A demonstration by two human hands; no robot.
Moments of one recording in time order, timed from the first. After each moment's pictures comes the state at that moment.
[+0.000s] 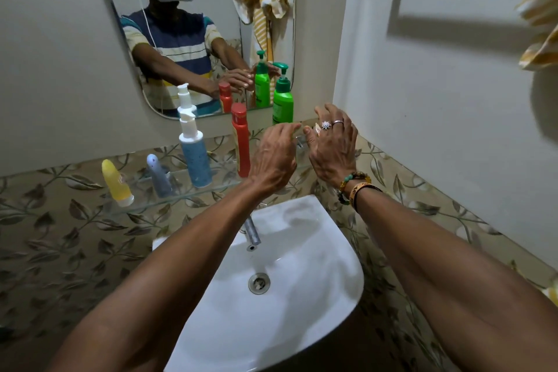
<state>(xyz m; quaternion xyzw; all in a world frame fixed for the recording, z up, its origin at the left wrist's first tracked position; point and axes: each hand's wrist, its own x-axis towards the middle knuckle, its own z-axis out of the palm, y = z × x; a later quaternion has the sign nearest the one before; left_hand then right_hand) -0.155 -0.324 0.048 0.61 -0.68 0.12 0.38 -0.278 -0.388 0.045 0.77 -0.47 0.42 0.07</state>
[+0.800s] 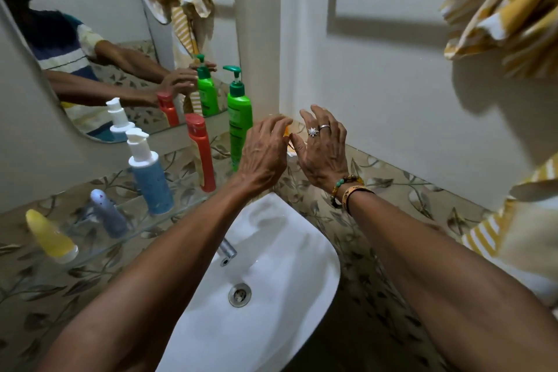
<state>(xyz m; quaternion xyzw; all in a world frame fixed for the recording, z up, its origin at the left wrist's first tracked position) -0.163 -0.344 0.056 0.50 -0.76 0.13 0.39 -0.304 -0.356 0.046 0.72 -0.55 0.39 0.16</state>
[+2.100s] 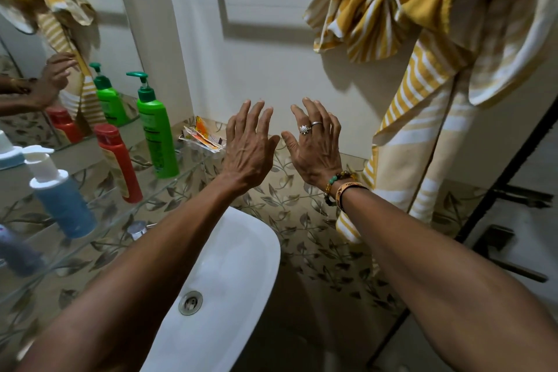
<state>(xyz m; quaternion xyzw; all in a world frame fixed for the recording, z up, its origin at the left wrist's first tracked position) -0.249 -0.289 0.064 0.39 -0.84 0.10 0.37 -0.399 -0.238 0.063 0.62 -0.63 0.36 0.31</state>
